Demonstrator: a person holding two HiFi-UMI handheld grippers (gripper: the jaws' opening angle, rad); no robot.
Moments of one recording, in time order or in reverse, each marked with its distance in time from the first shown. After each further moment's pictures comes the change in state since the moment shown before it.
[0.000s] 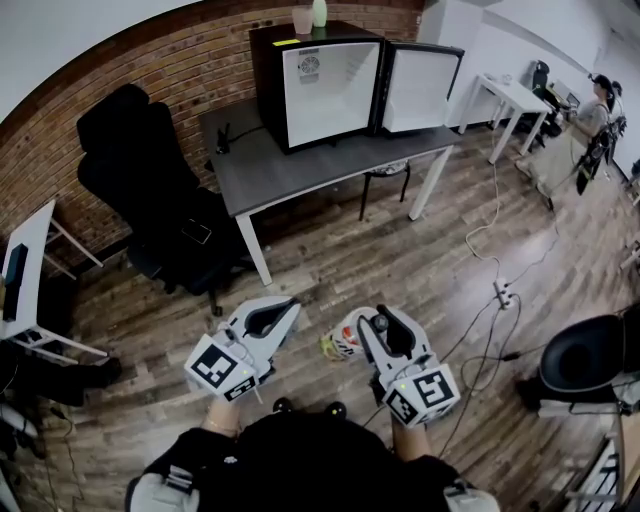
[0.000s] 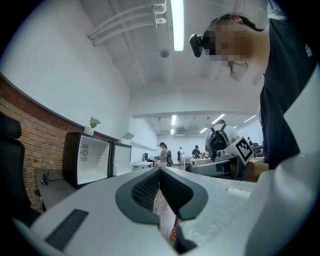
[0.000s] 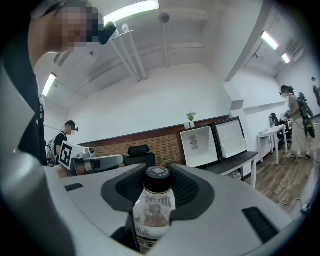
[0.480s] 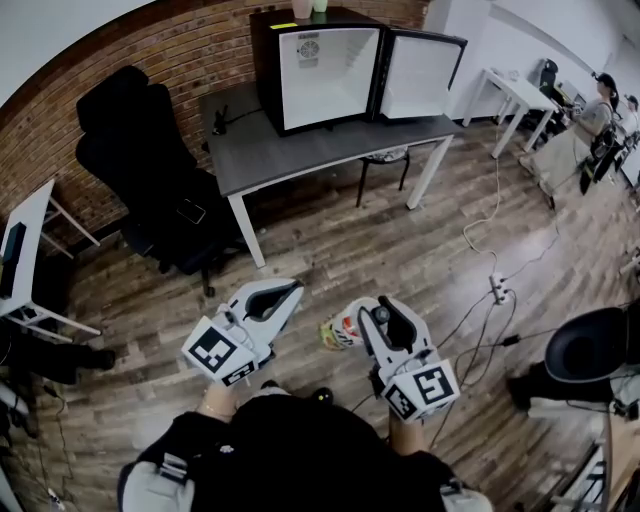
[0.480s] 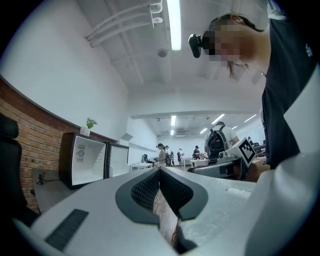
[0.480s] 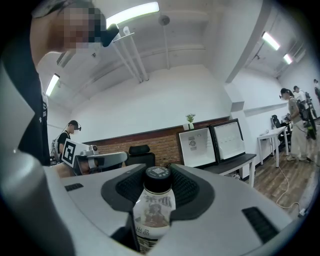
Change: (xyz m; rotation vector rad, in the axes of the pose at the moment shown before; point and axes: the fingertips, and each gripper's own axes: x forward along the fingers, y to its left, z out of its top) left arm 0.035 -0.037 0.004 0.009 -0.011 0.001; right arm -0.038 -0.026 0.007 -0.017 0.000 0.021
